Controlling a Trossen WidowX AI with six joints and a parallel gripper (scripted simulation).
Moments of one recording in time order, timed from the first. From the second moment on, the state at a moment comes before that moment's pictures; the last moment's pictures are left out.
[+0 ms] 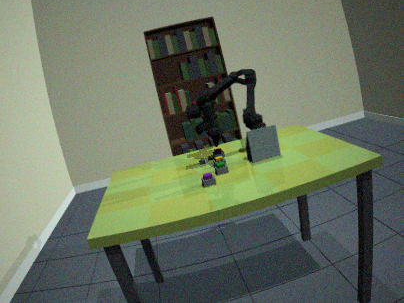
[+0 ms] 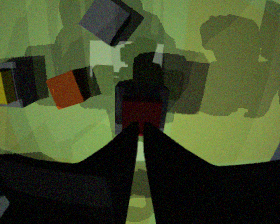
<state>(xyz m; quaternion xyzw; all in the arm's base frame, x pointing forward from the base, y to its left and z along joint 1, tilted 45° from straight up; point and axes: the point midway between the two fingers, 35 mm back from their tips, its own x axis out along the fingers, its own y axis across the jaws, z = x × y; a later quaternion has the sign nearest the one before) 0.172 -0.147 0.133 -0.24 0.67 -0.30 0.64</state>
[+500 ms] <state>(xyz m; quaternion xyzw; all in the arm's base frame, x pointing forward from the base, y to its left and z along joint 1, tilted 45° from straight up) 0.170 -0.163 0.119 -0.24 0.66 -0.31 0.64</state>
